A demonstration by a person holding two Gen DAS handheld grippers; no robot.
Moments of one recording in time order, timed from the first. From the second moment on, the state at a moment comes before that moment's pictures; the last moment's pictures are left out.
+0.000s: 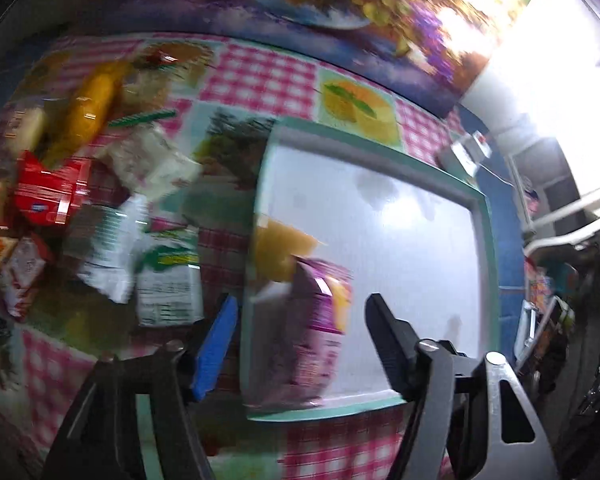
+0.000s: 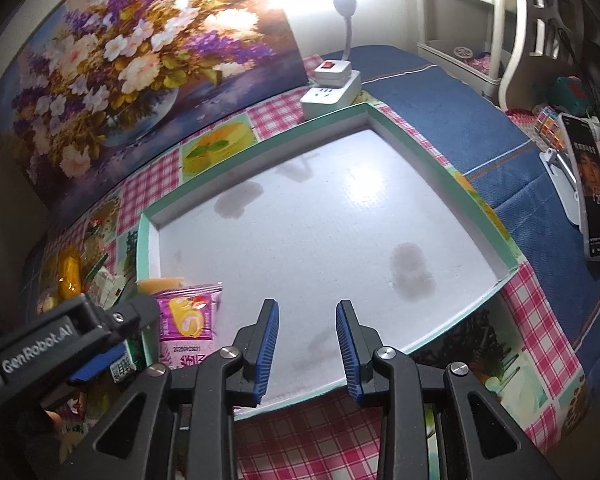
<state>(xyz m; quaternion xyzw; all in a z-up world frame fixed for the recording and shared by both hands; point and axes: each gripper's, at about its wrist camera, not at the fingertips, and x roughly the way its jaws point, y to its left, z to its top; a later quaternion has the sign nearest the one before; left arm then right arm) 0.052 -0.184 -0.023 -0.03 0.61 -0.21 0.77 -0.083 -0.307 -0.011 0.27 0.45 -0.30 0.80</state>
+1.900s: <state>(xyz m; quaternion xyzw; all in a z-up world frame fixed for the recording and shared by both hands) 0.092 0.076 0.002 -0.06 0.50 0.10 0.86 0.038 -0.189 -0.001 0.20 0.47 -0.15 0.85</state>
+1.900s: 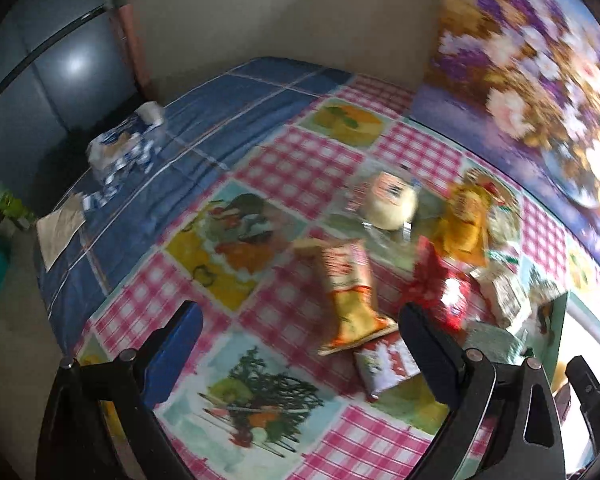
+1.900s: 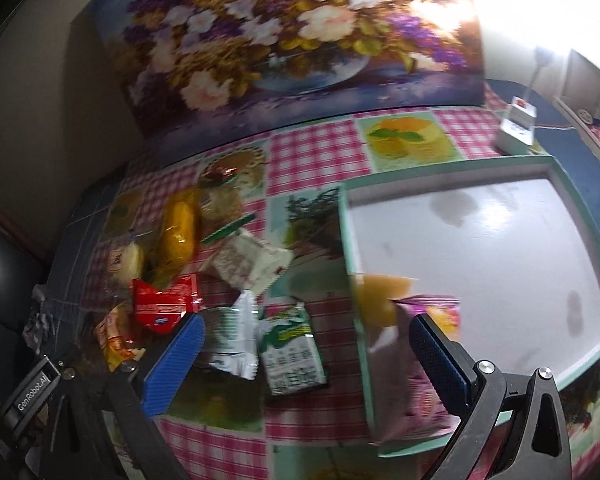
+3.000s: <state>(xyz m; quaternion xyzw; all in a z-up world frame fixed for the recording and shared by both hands) 0.124 0.023 -0.079 -0.12 0.60 0.01 0.79 0.055 -0.185 -0.045 0.17 0.55 -0.11 0.81</state>
